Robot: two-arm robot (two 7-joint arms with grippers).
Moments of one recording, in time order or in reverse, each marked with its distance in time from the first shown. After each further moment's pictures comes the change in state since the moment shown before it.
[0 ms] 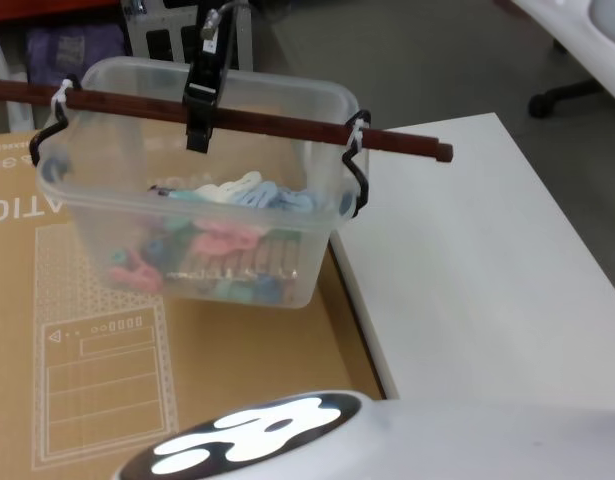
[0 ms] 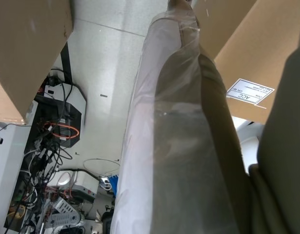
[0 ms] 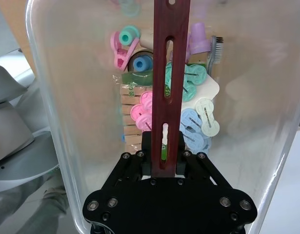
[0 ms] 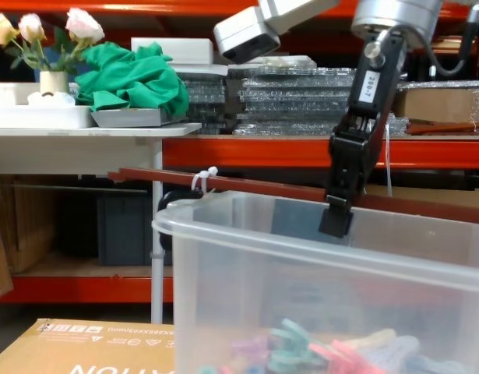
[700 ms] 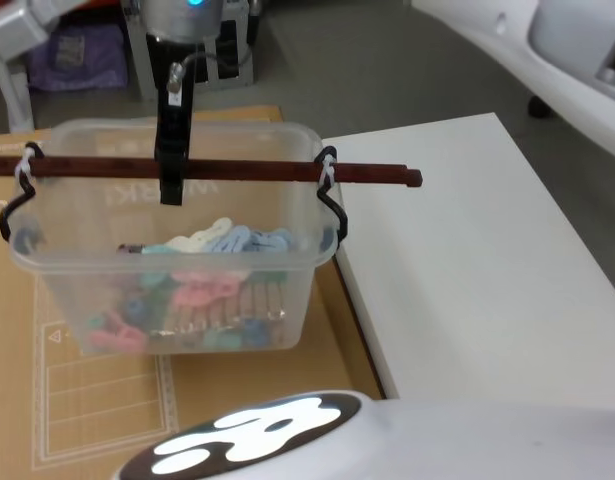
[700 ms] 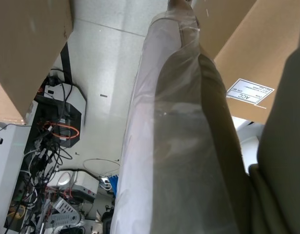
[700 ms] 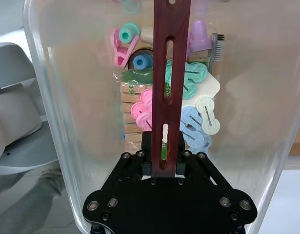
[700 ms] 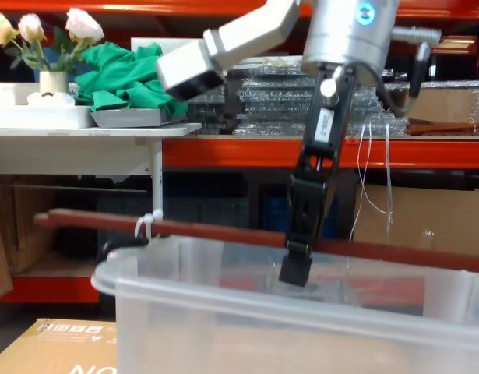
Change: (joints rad) left arm 0.000 0.000 0.000 0.000 0.000 0.000 0.000; right arm -0.013 -0.097 -0.063 0.075 0.076 -0.105 0.024
